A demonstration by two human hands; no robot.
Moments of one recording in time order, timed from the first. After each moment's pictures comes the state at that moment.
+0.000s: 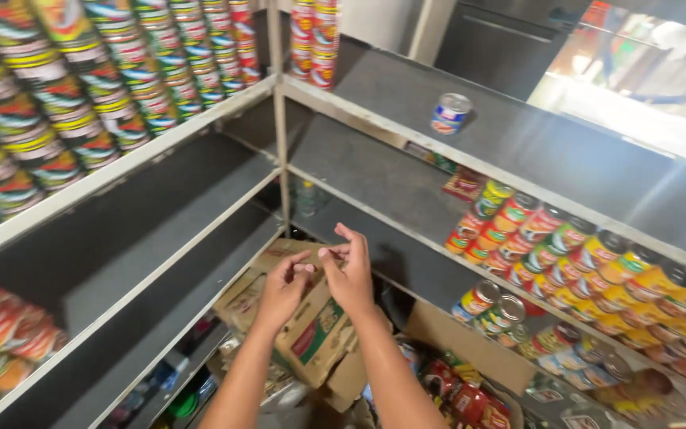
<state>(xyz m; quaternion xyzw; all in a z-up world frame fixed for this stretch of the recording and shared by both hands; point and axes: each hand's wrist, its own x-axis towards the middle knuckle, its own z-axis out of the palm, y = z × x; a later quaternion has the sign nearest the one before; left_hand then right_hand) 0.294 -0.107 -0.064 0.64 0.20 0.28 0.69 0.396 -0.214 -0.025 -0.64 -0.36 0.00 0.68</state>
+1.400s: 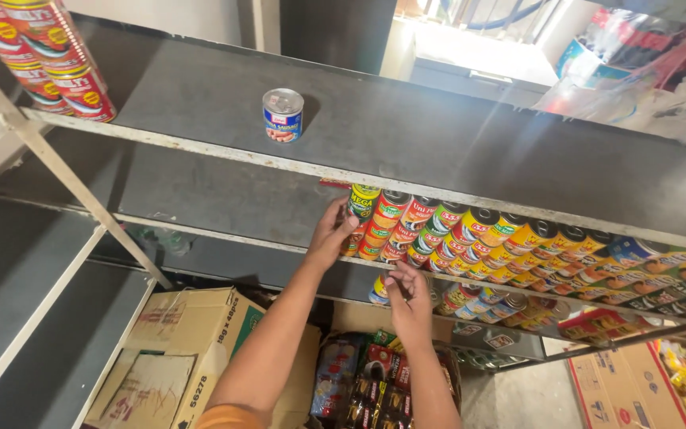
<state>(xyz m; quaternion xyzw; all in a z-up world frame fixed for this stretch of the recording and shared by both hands) 0.641 -0.251 -0.065 0.57 -0.17 0.13 0.80 0.552 -0.457 -0.084 -0.72 -0.06 -0.09 0.69</state>
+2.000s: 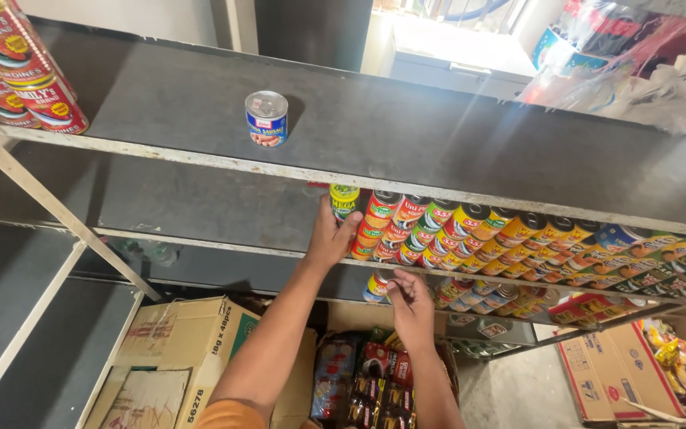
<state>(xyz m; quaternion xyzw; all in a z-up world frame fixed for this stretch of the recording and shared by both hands) 0.640 -0.266 -0.040 0.65 -0.16 0.25 0.70 0.548 -0.470 -0.097 -0.72 -0.04 -0.10 0.69</state>
